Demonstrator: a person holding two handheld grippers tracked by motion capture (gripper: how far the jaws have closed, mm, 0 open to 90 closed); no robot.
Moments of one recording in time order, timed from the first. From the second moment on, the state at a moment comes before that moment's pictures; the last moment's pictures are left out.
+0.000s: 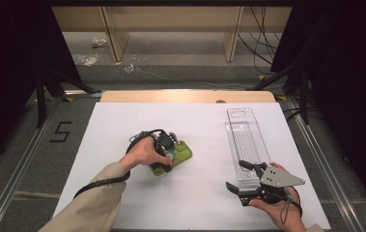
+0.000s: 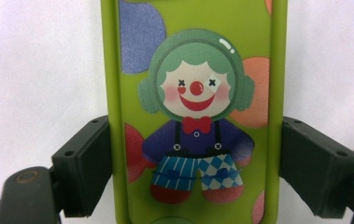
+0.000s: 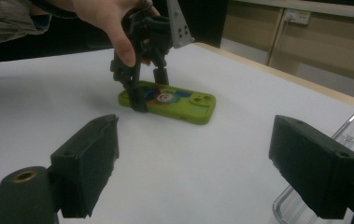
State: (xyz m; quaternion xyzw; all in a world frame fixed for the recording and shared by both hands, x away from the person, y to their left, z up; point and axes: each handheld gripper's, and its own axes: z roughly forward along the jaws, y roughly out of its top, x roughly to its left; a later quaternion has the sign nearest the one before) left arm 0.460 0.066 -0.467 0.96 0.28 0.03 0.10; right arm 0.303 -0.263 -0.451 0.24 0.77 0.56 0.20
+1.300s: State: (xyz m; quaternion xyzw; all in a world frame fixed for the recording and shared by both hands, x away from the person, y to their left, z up) left arm 0.415 0.105 -0.446 0.90 0.30 0.08 0.32; right arm 0.304 -0.264 -0.451 0.24 0.76 0.56 0.21
